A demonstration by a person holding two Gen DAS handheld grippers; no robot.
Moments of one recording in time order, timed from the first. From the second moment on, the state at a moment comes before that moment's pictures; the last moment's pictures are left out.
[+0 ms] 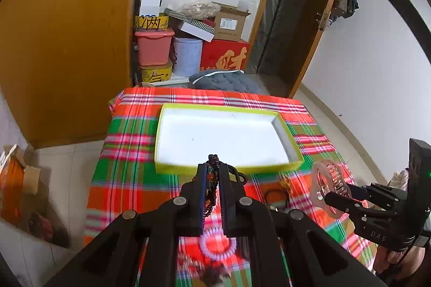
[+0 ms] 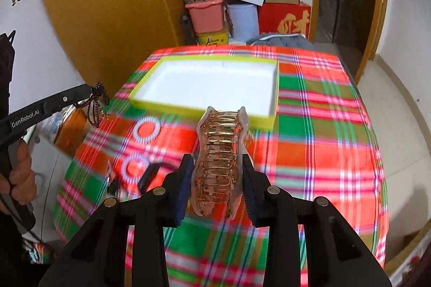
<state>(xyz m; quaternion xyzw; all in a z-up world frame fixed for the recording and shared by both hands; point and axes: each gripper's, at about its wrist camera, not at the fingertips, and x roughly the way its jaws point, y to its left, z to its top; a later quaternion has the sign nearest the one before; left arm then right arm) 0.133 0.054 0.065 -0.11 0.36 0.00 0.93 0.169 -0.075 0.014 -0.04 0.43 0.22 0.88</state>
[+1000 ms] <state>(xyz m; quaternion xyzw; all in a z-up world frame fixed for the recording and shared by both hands) 0.246 0.101 -0.032 -0.11 0.44 0.04 0.89 0.291 -0.050 -0.037 -0.06 0.45 0.19 0.87</state>
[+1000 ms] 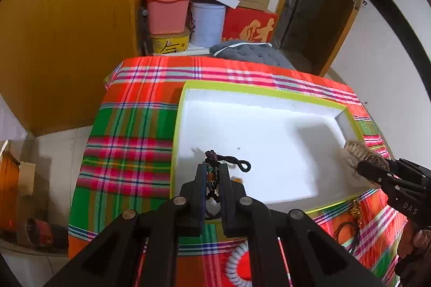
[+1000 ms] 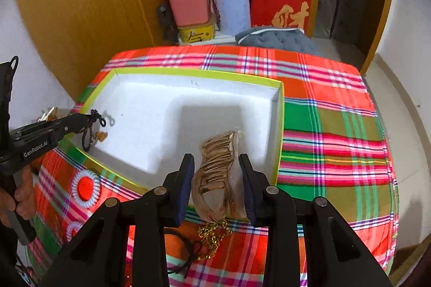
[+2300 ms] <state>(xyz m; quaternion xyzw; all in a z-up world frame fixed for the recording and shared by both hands) 0.111 0.073 0.021 -0.10 0.39 0.06 0.91 0.163 -0.077 0.014 -0.04 0.41 0.21 0.89</state>
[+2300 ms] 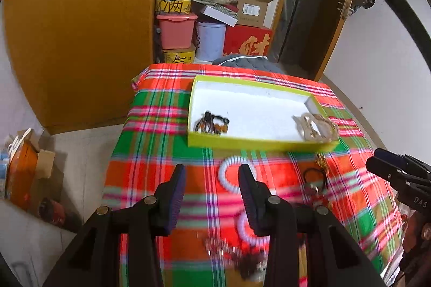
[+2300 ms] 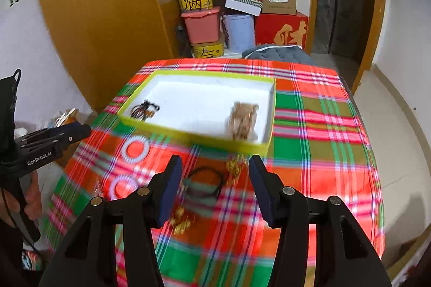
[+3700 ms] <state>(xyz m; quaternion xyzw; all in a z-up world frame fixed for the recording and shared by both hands) 0.048 0.031 -0.028 -0.15 0.46 -0.01 0.87 0.129 -0.078 -0.032 -0.03 0.48 0.24 0.84</state>
